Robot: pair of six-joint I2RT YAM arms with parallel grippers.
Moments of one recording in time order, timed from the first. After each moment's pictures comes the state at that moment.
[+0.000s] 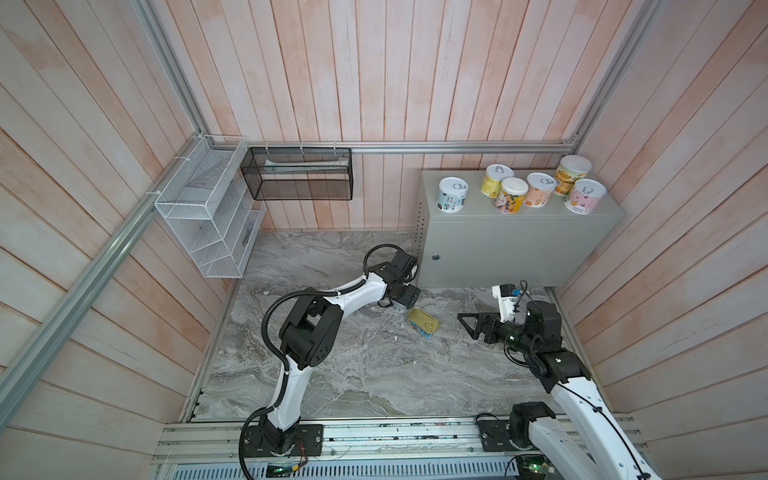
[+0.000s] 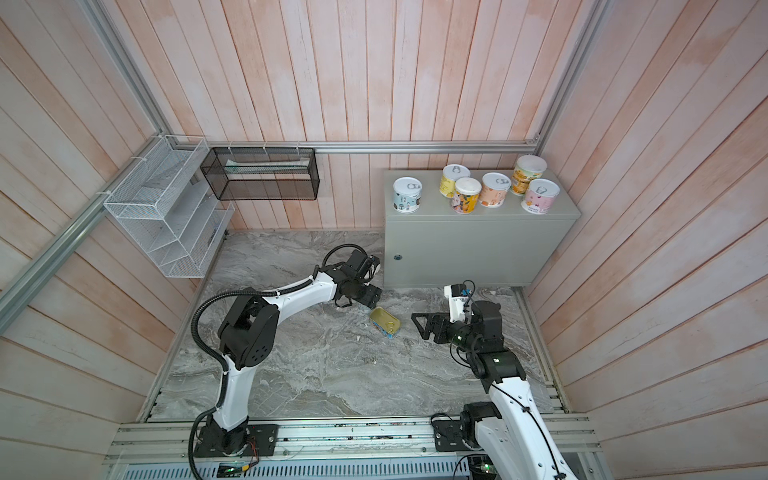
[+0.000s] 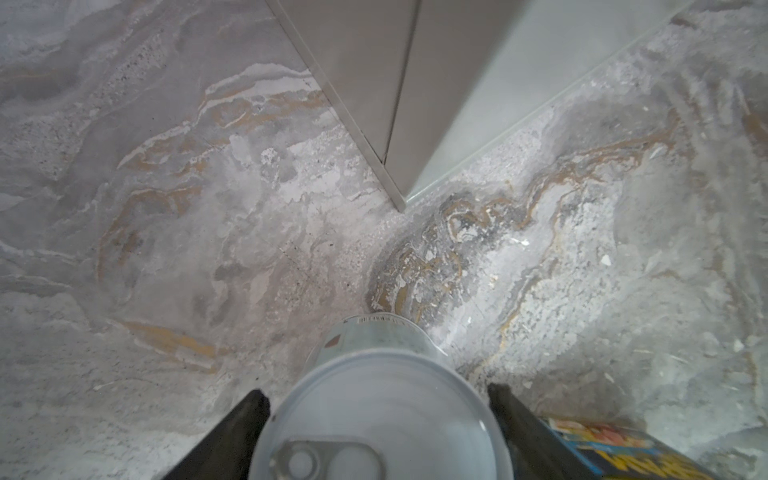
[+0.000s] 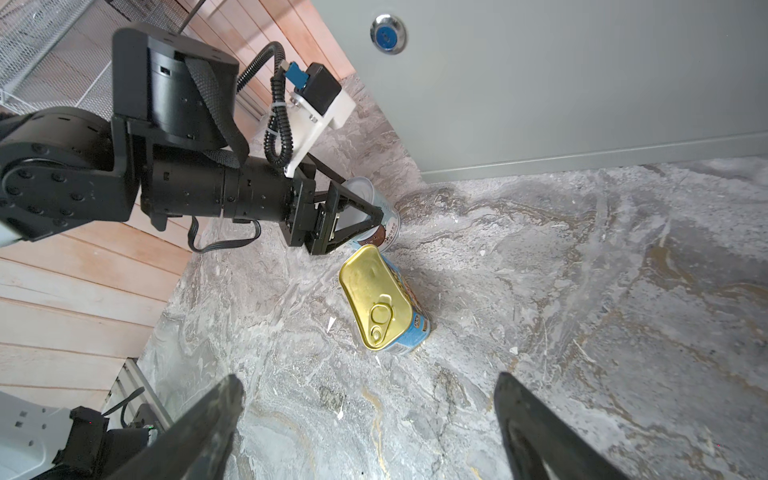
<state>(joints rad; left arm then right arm) -0.69 2.13 1.64 -0.53 0.00 -0.09 0.15 0.72 0.52 -0.33 -0.55 0.37</state>
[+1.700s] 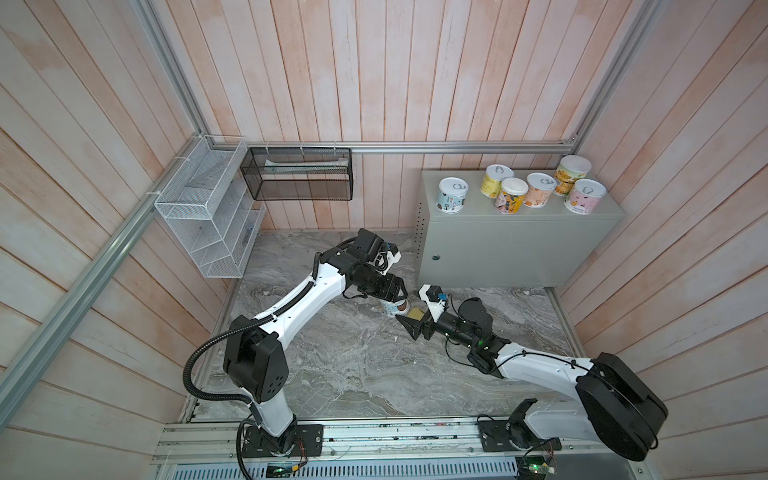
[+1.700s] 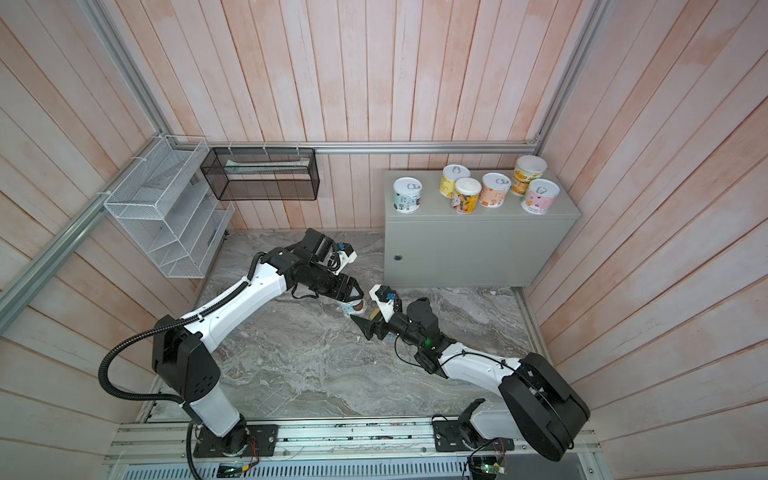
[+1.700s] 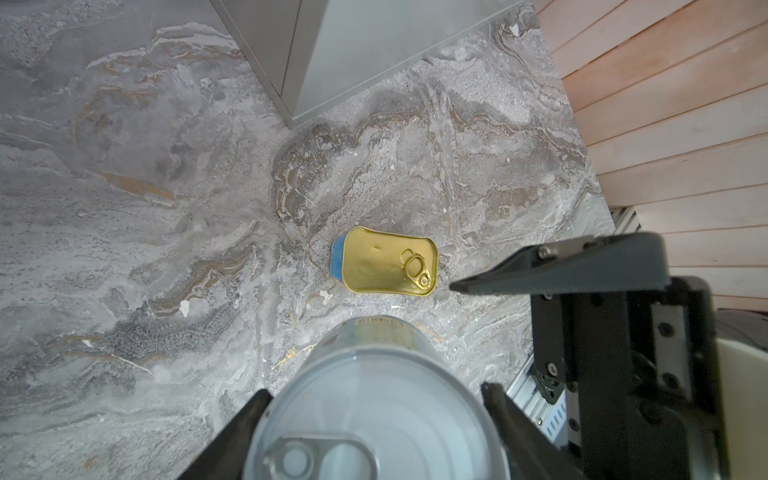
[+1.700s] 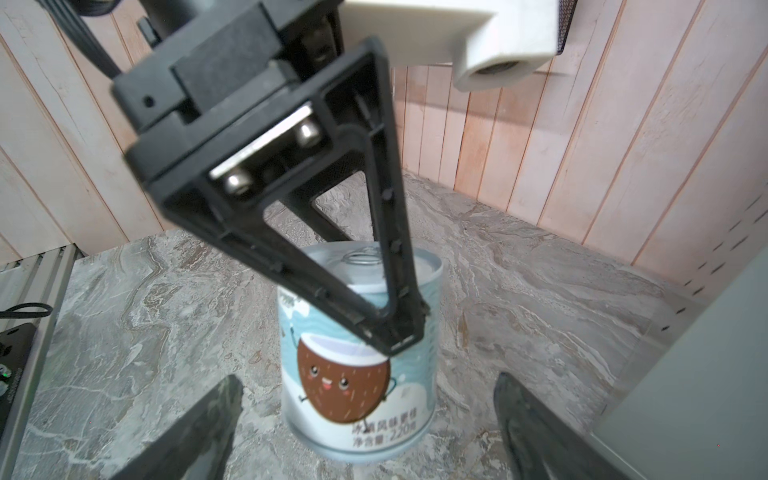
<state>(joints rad) -0.58 1.72 1.59 -0.89 0.44 -0.15 0.71 1.33 0.49 0.72 -0.30 0.01</state>
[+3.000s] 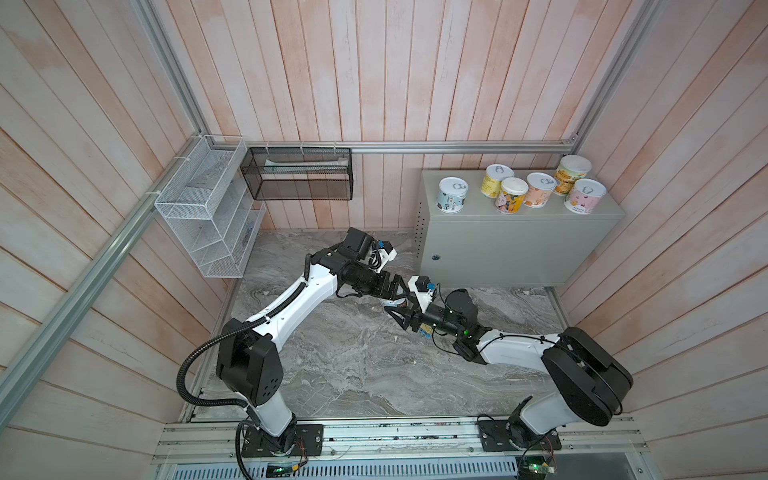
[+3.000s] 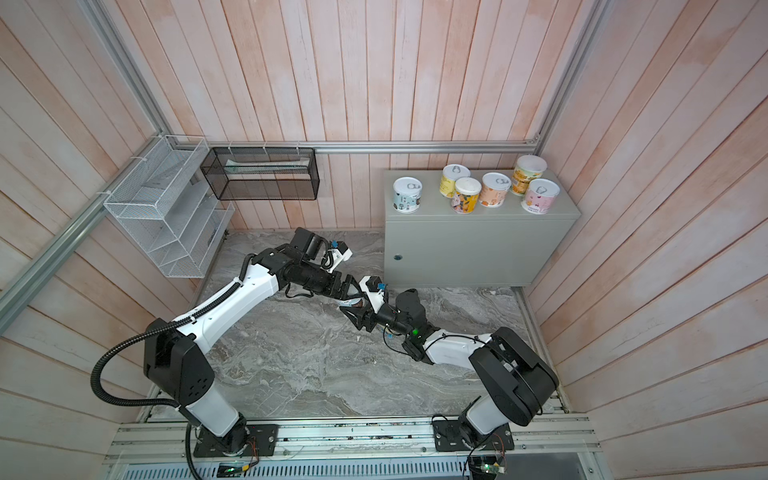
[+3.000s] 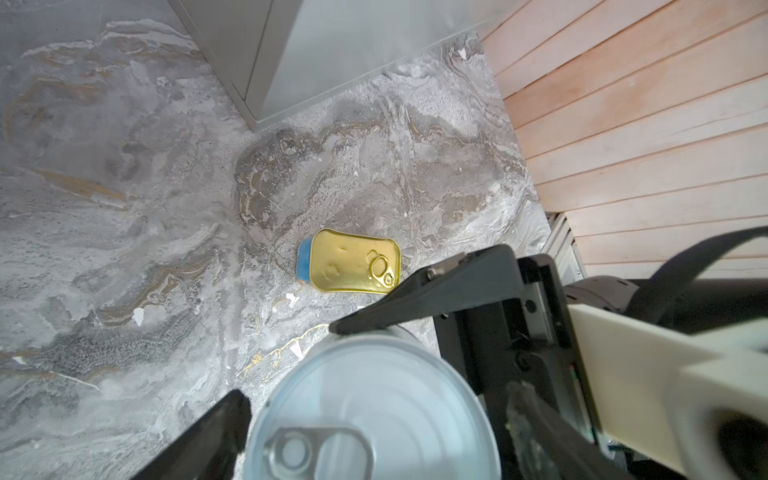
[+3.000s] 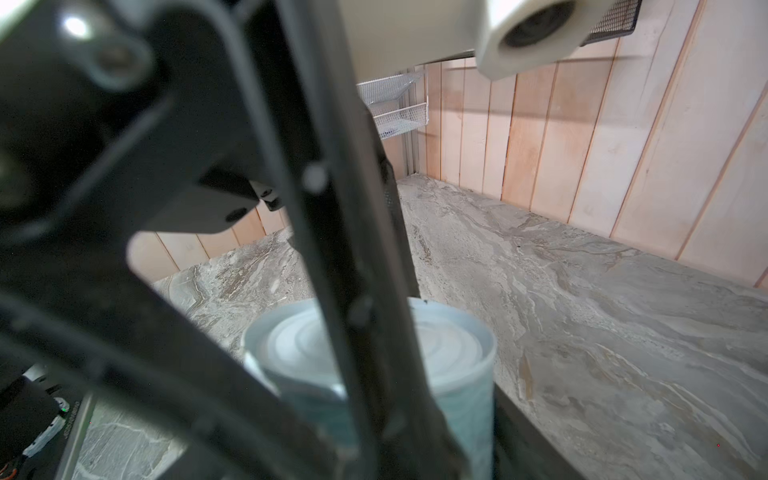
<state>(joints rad) -0.50 1.68 1.52 -0.81 0.60 -0.18 0.71 1.52 0.59 0.86 -0.40 0.14</state>
